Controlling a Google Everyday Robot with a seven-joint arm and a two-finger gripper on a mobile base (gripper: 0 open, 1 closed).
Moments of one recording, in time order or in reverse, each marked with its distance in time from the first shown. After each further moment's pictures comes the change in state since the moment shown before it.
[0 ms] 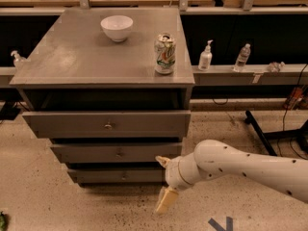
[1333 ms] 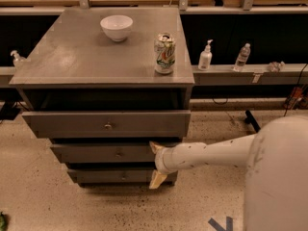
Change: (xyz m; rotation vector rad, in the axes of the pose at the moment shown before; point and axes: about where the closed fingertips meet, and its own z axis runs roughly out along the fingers) arm 0.048 -0.117 0.103 0.235 0.113 -0.228
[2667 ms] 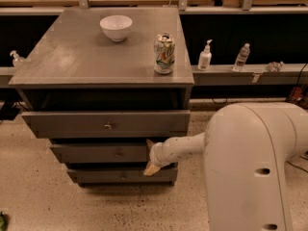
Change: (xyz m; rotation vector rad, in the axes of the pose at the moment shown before) arm 0.013 -0.027 0.049 0.001 0.064 0.049
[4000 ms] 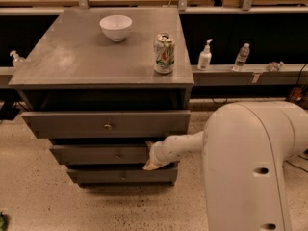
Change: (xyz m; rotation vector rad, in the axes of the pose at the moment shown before) arm -0.002 -0.002 0.001 -0.018 0.006 0.006
